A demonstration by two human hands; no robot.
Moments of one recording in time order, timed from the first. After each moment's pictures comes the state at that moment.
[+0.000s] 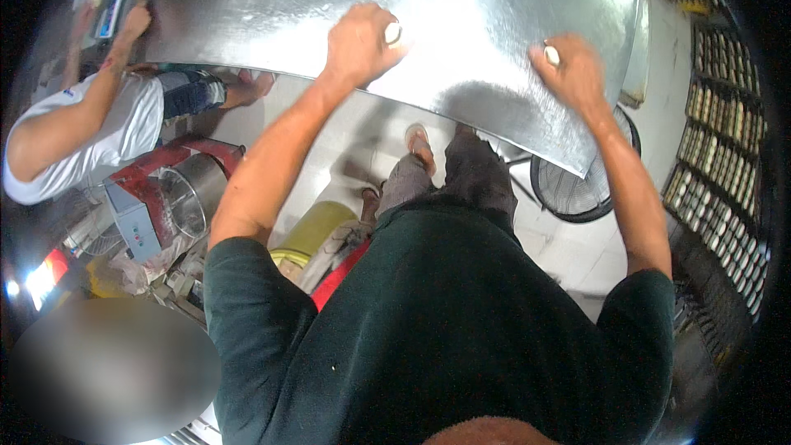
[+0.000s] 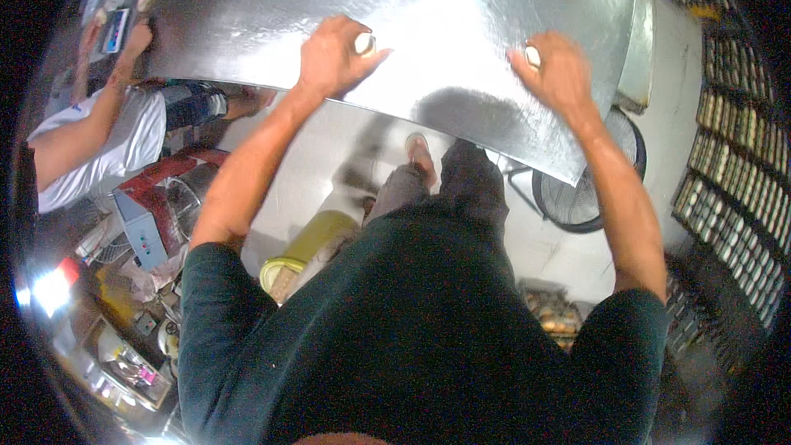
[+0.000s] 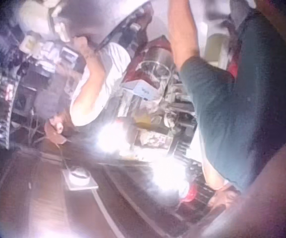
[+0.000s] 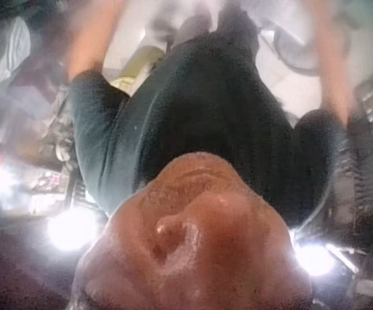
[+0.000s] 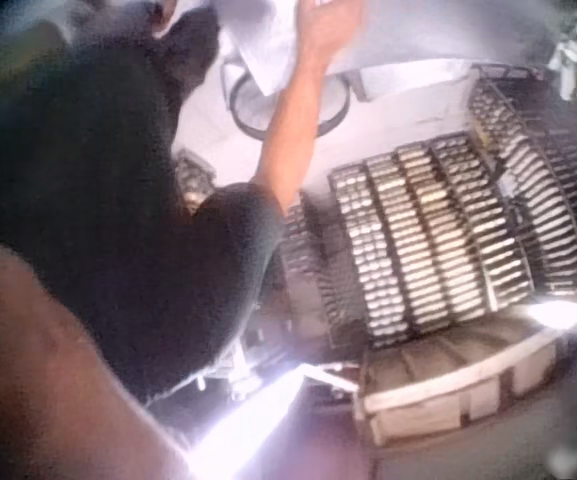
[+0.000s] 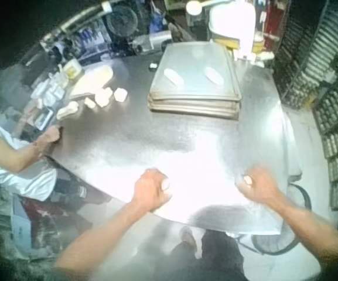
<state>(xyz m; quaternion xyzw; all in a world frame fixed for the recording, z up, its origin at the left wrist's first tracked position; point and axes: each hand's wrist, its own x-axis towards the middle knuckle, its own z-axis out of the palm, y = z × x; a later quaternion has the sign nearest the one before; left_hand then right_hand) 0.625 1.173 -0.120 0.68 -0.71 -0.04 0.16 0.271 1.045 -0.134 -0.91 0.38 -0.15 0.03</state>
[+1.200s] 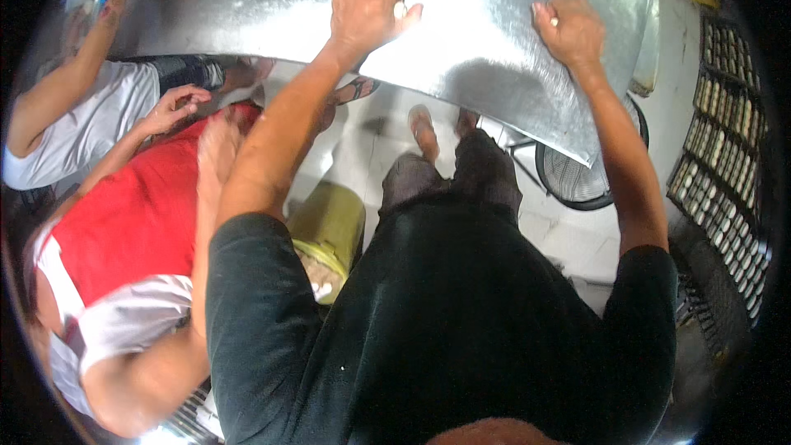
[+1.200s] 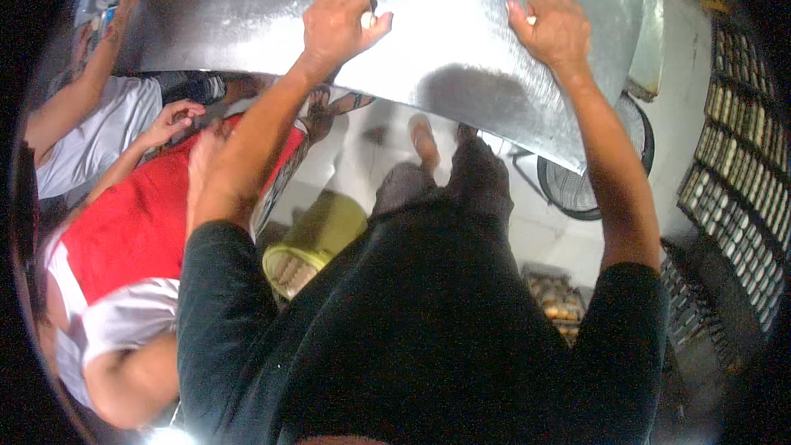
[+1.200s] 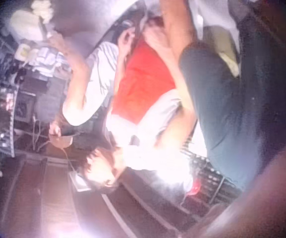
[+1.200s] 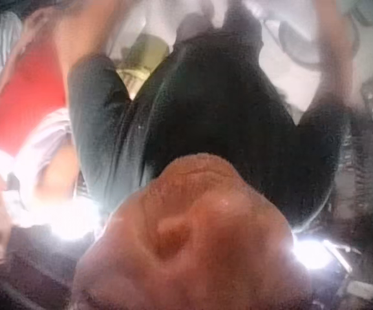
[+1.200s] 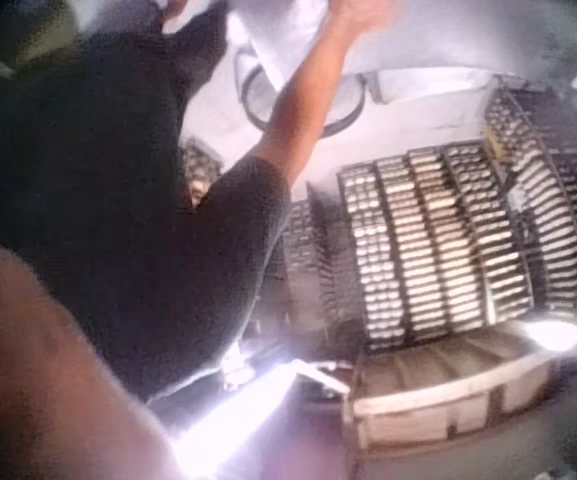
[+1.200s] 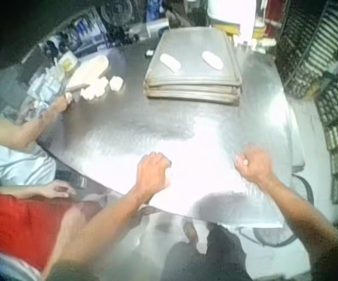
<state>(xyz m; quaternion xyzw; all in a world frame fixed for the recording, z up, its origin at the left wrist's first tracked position) 0.624 1.160 -0.155 0.62 -0.74 0.06 0.26 0.292 1.011 -0.148 -0.90 0.39 -0.18 0.03</state>
